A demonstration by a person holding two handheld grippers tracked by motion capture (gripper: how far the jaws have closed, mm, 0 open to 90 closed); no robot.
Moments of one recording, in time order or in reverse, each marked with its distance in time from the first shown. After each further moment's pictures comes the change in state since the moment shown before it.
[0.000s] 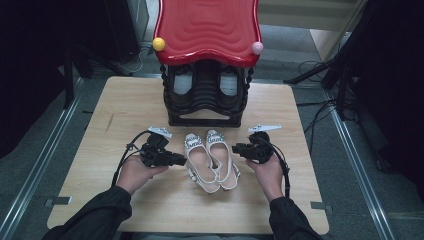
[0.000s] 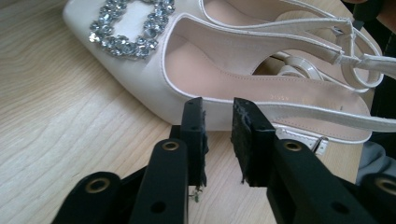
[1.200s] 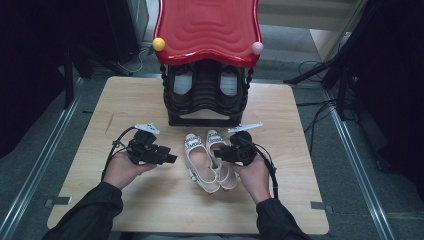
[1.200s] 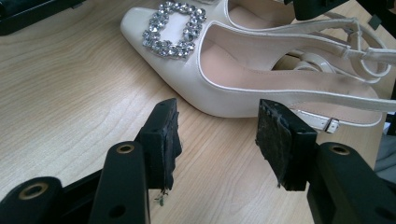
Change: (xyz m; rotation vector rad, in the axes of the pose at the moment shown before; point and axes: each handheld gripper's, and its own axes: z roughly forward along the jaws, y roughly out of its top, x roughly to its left) left arm 0.009 -0.005 -0.030 -0.028 0.070 0.040; right arm 0.063 0.020 0.003 0.074 0.052 -0.039
